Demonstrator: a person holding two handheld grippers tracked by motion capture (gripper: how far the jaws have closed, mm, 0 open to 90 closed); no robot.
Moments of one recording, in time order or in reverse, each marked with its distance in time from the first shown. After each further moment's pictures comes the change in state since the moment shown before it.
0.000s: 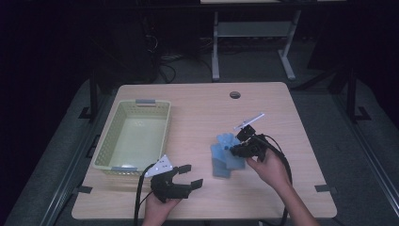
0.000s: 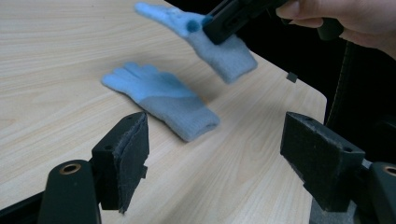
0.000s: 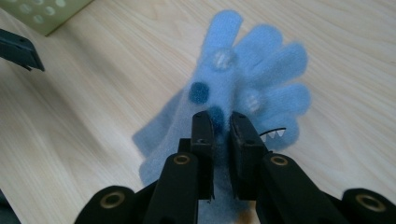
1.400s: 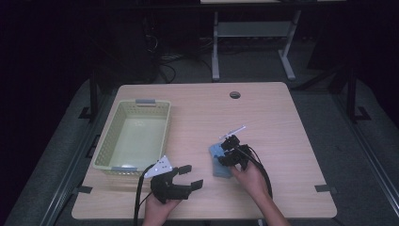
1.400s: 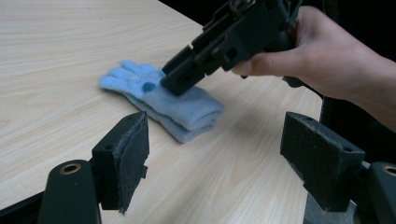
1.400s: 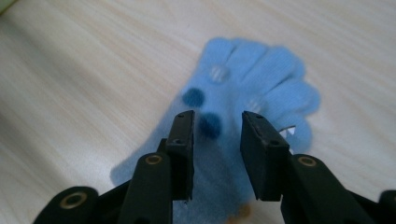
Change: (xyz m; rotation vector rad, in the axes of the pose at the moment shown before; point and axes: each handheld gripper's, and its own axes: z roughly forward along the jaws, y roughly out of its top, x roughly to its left) left arm -0.002 0.000 -0.002 0.004 -0.008 -0.001; right arm 0.024 -0.006 0.059 0.022 -0.091 0.076
